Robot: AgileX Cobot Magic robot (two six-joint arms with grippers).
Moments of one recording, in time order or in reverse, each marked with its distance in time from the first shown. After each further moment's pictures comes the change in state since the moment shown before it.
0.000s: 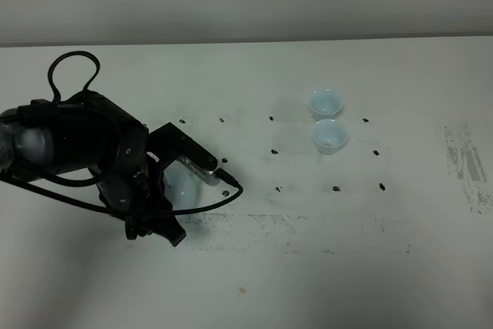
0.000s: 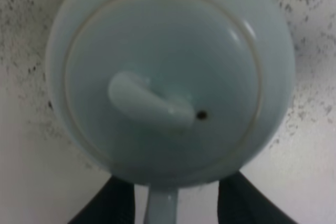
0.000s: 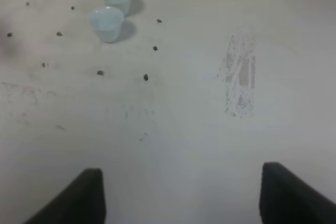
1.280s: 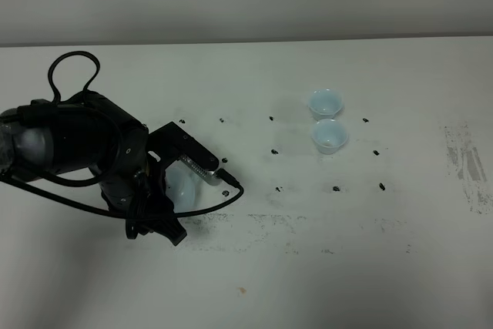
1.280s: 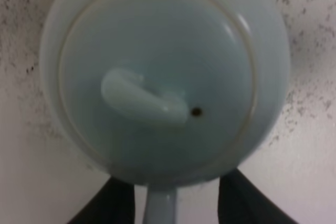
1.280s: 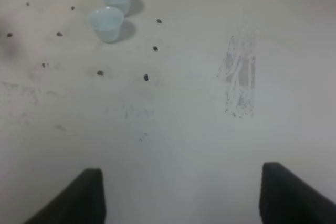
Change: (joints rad) left arm 0.000 0.000 0.000 -0.001 -0.022 0.023; right arm 0.000 0.000 0.000 0.000 0.000 0.000
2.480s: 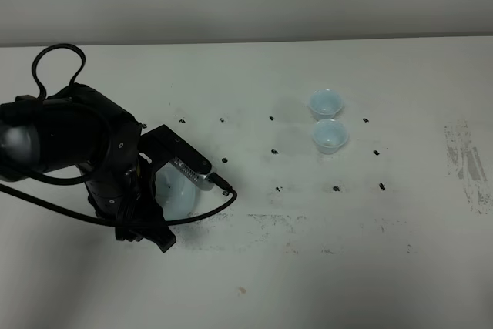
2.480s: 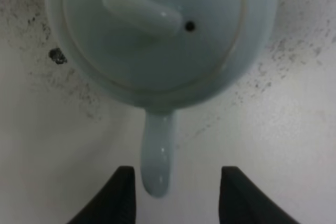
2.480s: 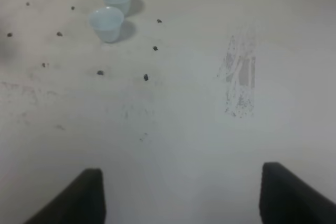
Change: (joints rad) left arm 0.000 -0.036 0.000 -0.013 0.118 0.022; right arm 0.000 0.000 0.000 0.000 0.000 0.000
